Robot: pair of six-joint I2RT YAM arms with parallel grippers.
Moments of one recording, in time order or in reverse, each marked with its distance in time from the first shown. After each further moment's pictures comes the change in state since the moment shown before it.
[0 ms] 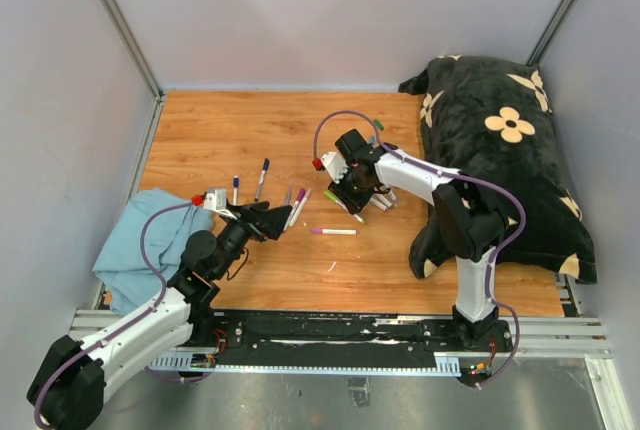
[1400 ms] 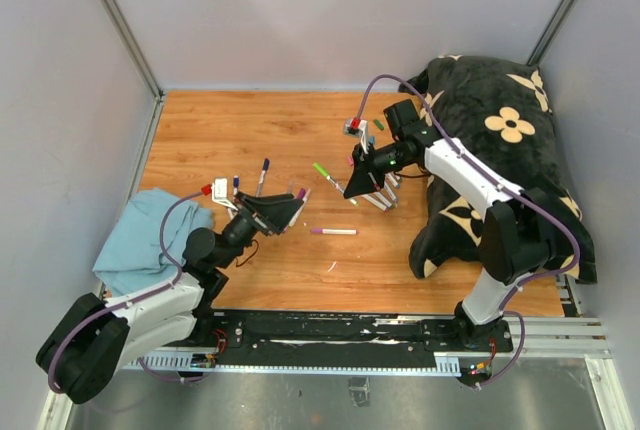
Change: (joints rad) left arm 0.000 0.288 -0.008 0.495 0.216 -0.292; right arm -0.203 -0.251 -0.005 -0.061 -0.773 -0.048
